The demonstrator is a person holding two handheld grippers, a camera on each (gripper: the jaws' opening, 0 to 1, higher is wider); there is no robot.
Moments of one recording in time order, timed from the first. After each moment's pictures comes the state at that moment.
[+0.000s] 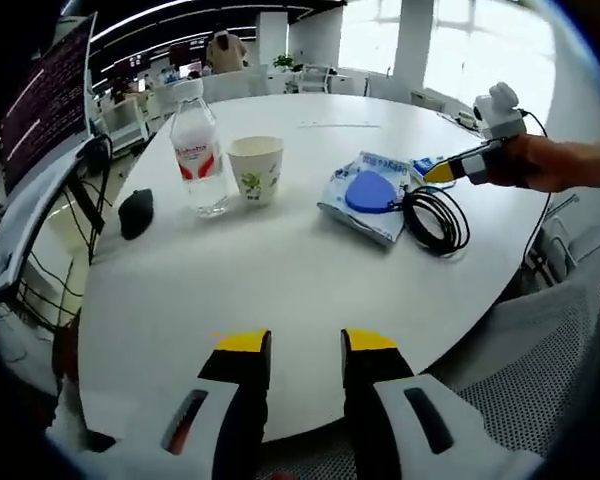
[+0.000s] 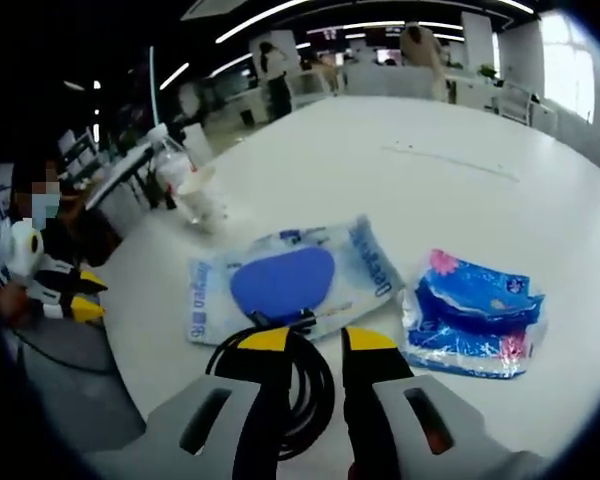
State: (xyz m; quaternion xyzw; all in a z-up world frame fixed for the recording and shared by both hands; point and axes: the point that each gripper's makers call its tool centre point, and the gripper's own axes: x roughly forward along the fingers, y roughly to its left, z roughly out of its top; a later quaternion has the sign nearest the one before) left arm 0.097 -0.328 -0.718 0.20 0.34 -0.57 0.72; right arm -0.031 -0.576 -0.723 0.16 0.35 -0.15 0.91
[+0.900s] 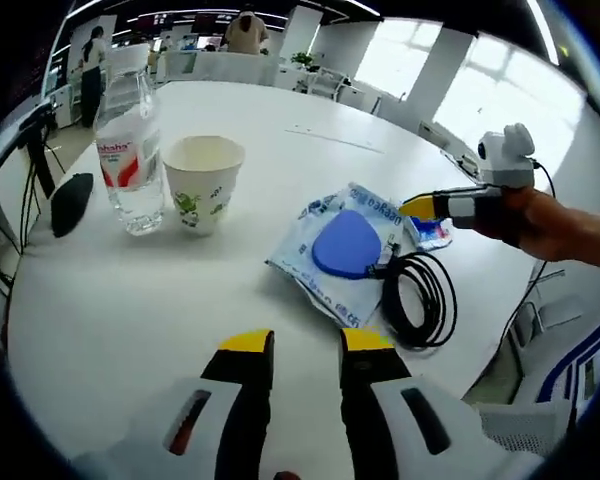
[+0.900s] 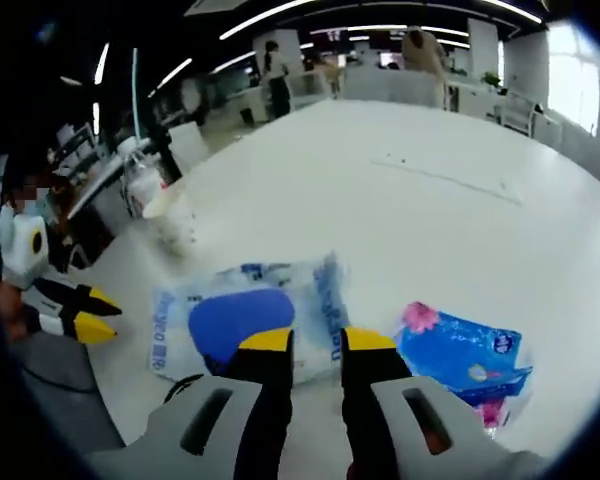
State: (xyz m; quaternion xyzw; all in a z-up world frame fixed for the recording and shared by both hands) left arm 0.071 -0.437 -0.729 0.11 0.41 -0.58 0.70; right arm -0.001 -0.639 -0.728 0.15 0.36 -0.15 0.91
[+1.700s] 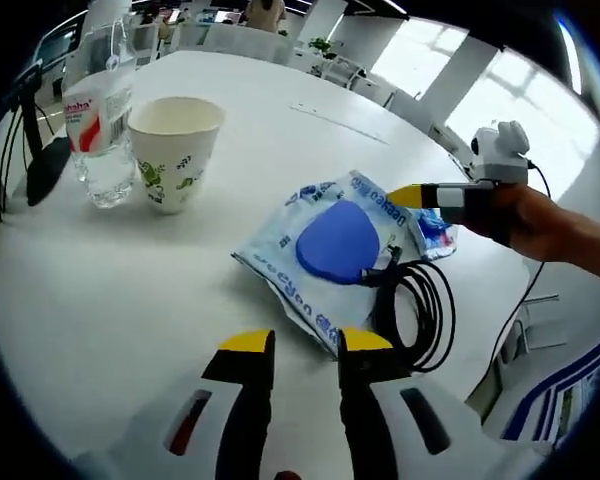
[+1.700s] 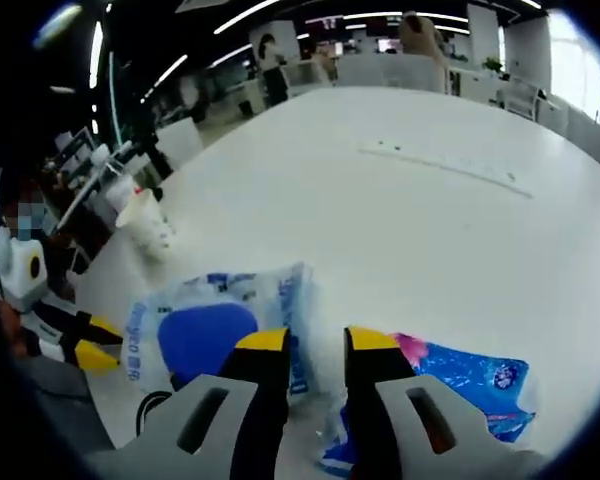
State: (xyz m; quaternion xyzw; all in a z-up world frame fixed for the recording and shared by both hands) left arm 0.051 -0.457 -0.753 0.09 0.46 -0.56 0.68; right arm 0.011 -0.664 -0.746 0.17 0.37 -0.14 0.90
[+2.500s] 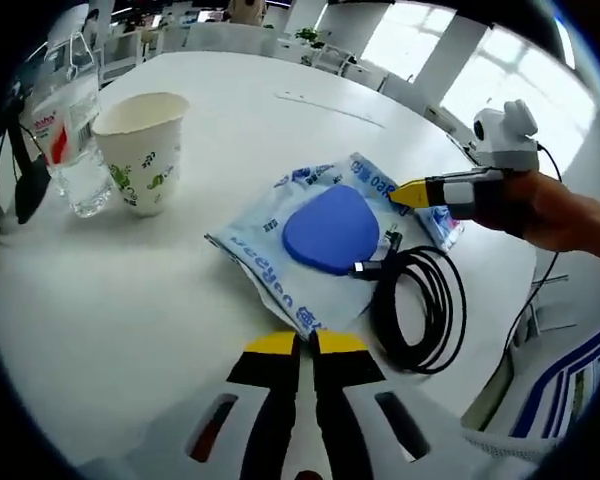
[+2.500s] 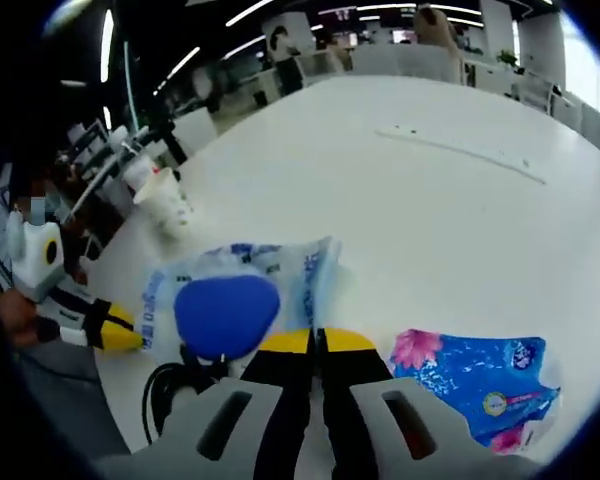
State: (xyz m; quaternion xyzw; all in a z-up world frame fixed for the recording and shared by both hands) left arm 0.049 -0.466 -0.759 0.12 0.45 -0.56 0.68; right arm -0.006 -0.642 -0.755 0.18 0.39 -0.10 0.90
